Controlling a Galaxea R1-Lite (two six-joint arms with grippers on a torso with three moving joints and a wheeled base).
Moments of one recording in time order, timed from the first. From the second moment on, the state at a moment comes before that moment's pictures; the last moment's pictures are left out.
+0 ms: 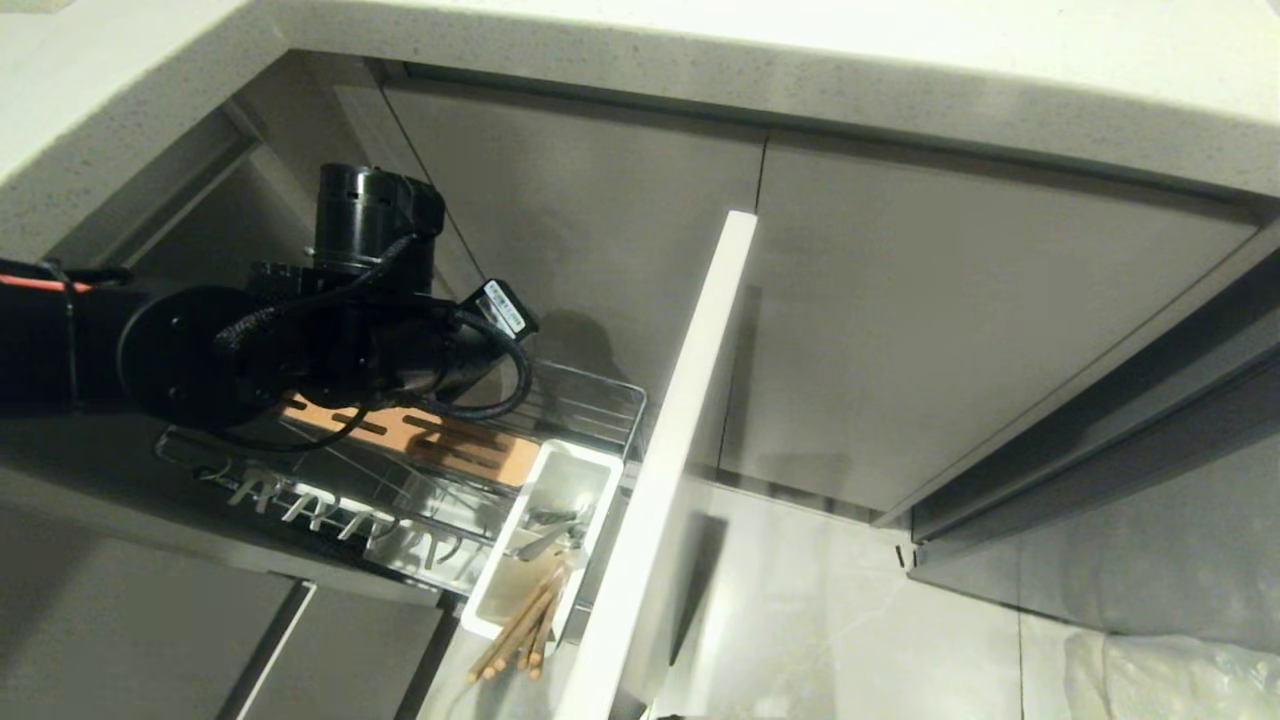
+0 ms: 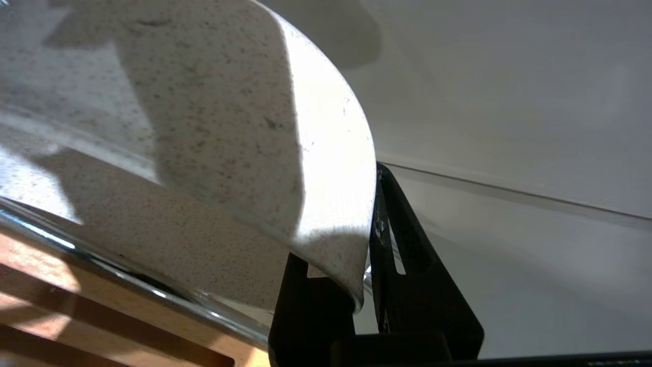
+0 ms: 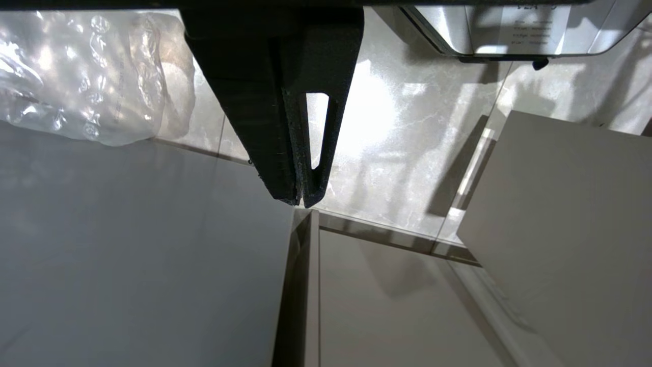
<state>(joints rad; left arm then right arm) -0.46 1.72 -1.25 -0.04 0.30 -0.75 0.00 0.00 0.00 0.00 0.00 0.01</state>
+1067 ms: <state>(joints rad) -0.78 1.32 -1.36 0.18 0.52 -0.62 0.00 0.00 0.00 0.00 0.00 0.01</state>
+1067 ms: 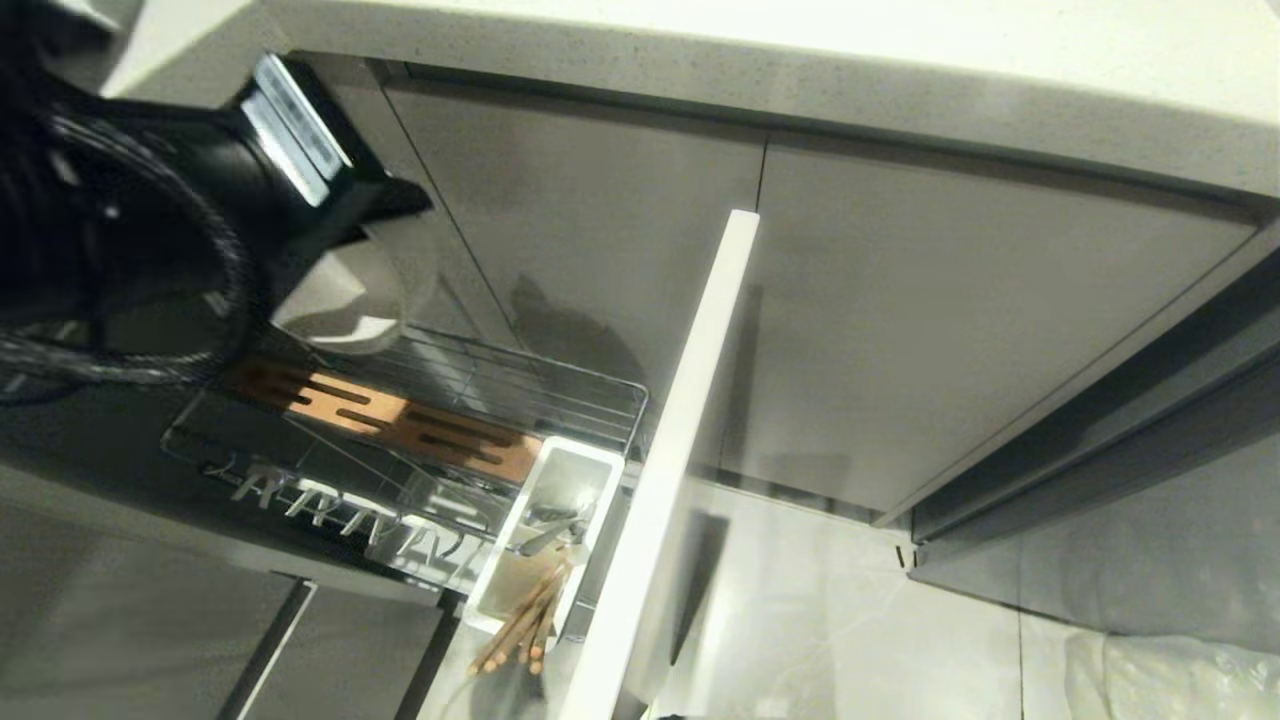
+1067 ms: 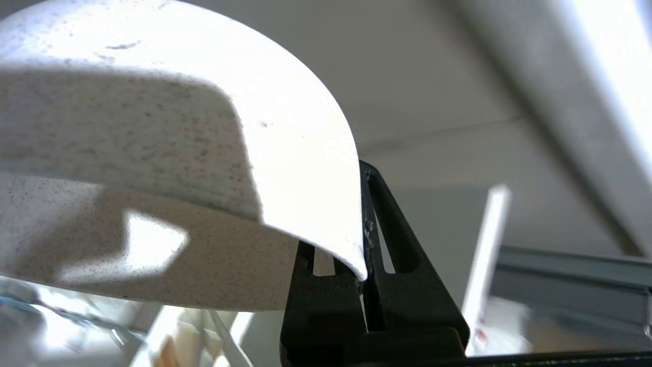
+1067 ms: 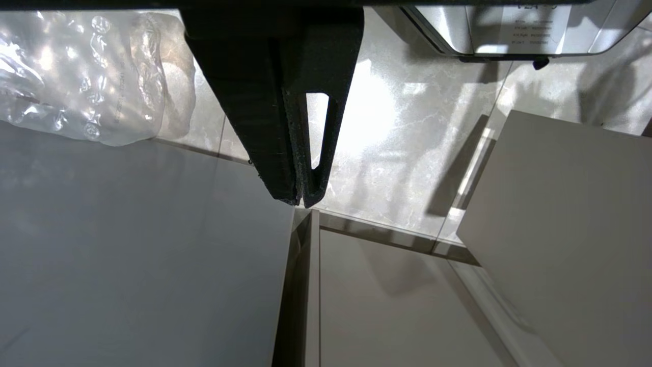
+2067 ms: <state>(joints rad) 0.13 1.04 -1.78 0.56 0.08 -0.25 0.00 0.00 0.00 0.00 0.00 0.01</state>
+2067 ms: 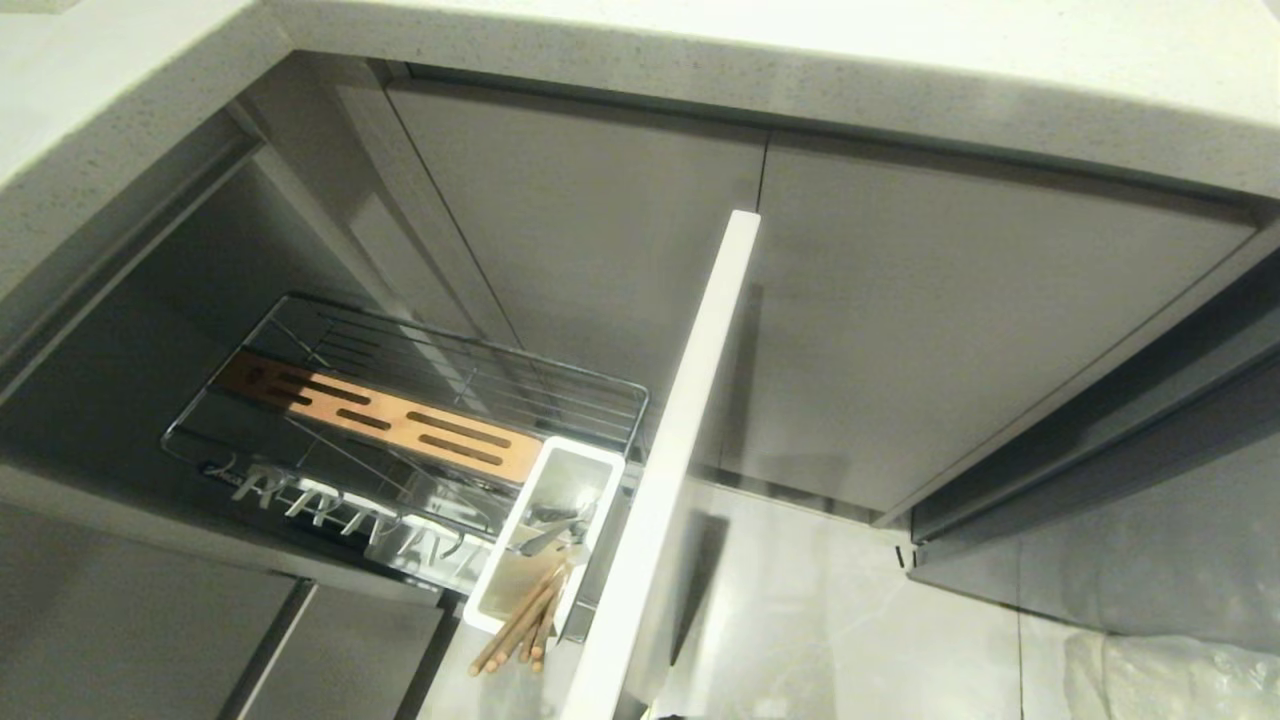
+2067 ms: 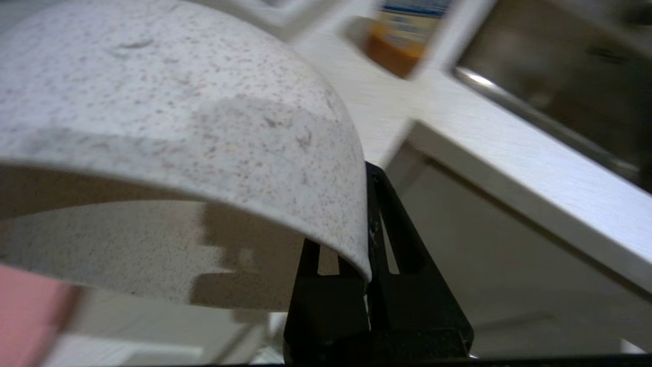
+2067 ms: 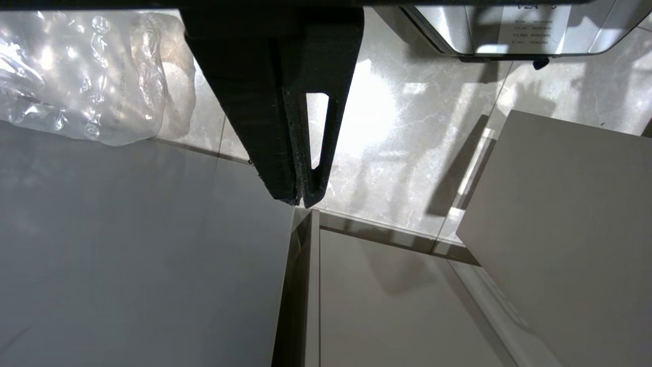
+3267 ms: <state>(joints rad) 0.96 1.43 -1.94 1.08 -0.01 0.00 0.00 0.00 0.00 0.00 0.00 0.01</state>
